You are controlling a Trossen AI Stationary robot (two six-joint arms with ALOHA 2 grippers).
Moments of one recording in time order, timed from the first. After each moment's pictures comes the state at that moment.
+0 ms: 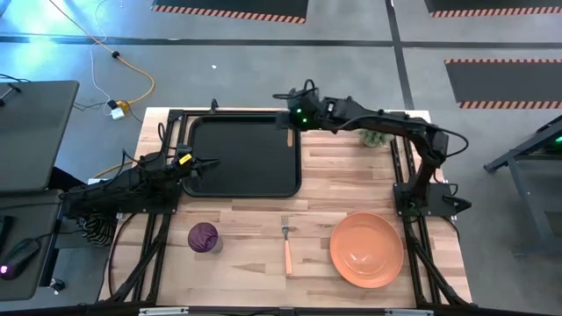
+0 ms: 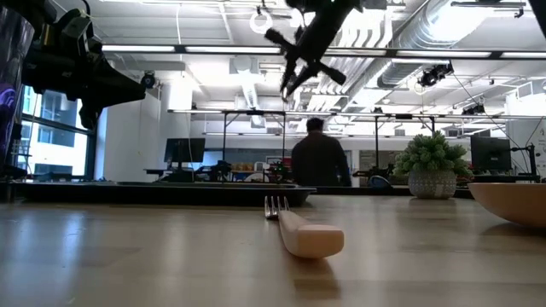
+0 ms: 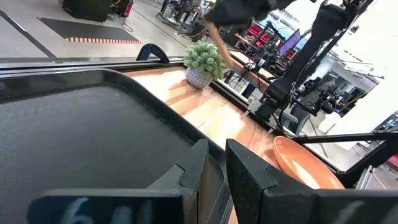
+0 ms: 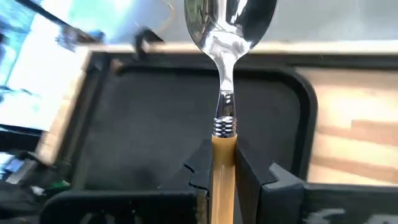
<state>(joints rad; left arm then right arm) 0.26 0.01 0.08 -0.18 -0.09 -0.54 -0.33 1.81 1.68 -0.71 0.26 1.00</state>
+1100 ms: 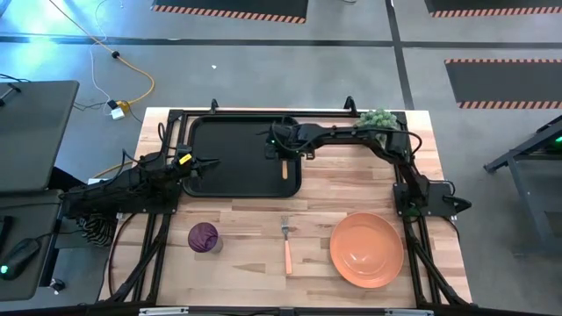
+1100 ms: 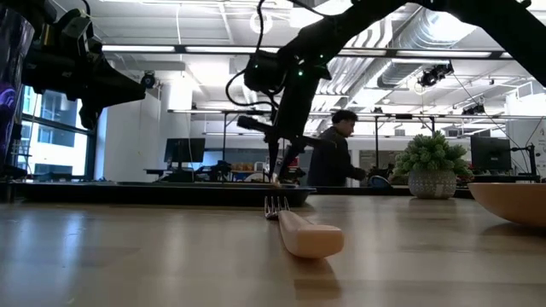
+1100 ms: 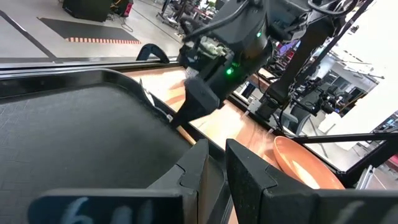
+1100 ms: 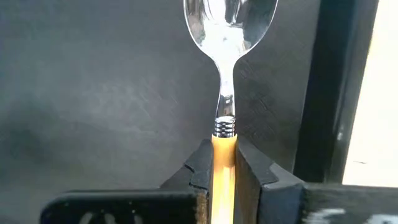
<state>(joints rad) 0.26 0.01 0.08 -0.18 -0.09 -0.54 -0.28 2.16 1.68 -0.71 0.10 1.18</state>
